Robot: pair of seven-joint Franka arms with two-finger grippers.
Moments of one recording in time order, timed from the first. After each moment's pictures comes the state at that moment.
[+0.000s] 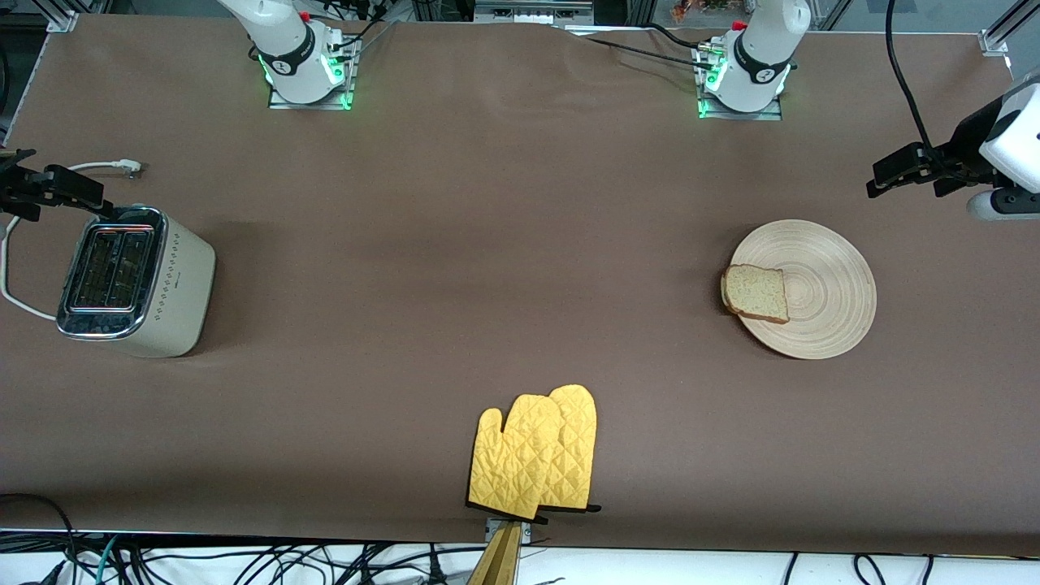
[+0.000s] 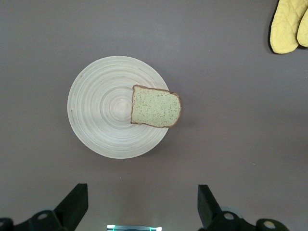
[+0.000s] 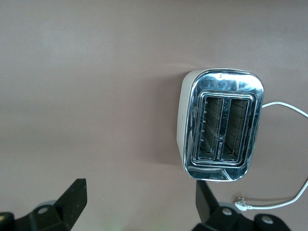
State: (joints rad) left arm 0.04 0.00 -0.04 -1.60 -0.07 1.48 -0.09; right arm -0.01 0.14 -0.07 -1.44 0.00 1.49 -0.14
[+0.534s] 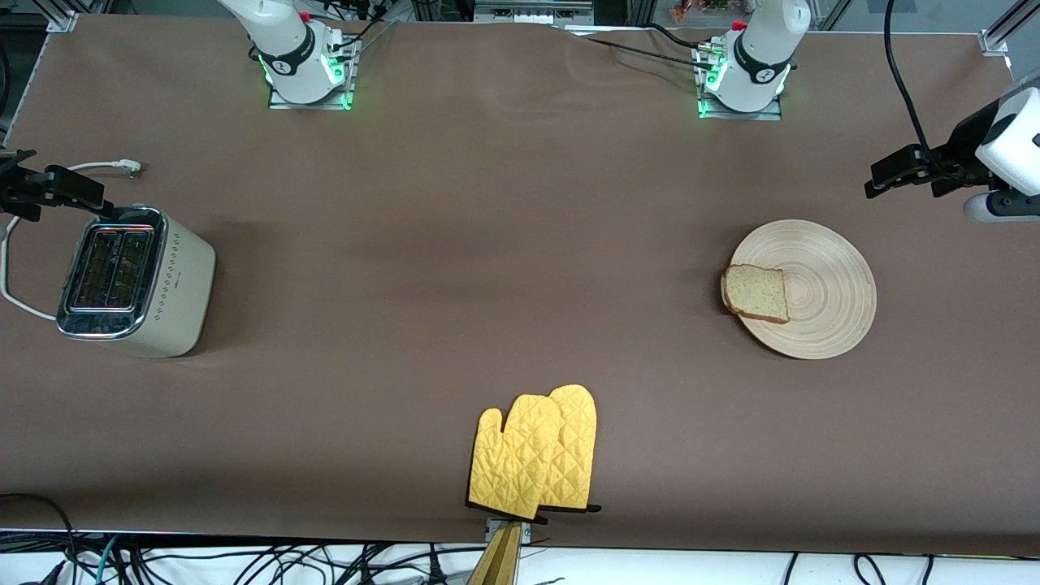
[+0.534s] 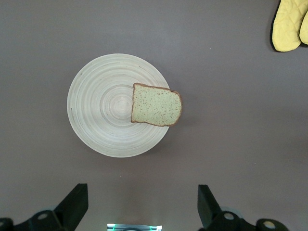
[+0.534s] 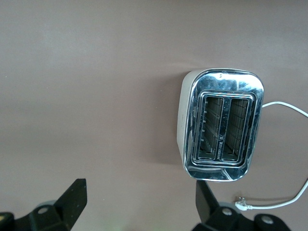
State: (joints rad) left arm 0.04 0.00 -0.04 -1.60 -0.07 1.48 -0.09; right arm -0.01 0.14 -0.07 -1.44 0.00 1.49 -0.13
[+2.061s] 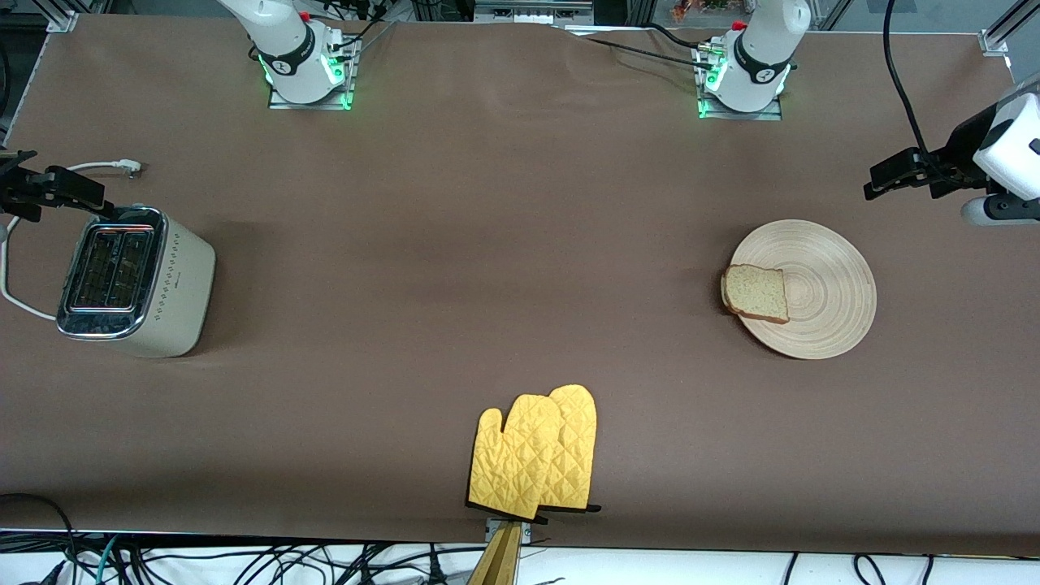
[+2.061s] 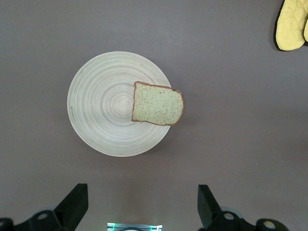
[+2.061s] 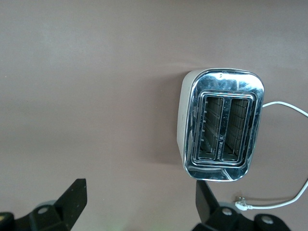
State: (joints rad) left arm 0.05 0.00 -0.04 -1.62 -0.07 1.49 -0.09; right arm -0.01 0.14 -0.07 -1.44 0.00 1.49 -0.13
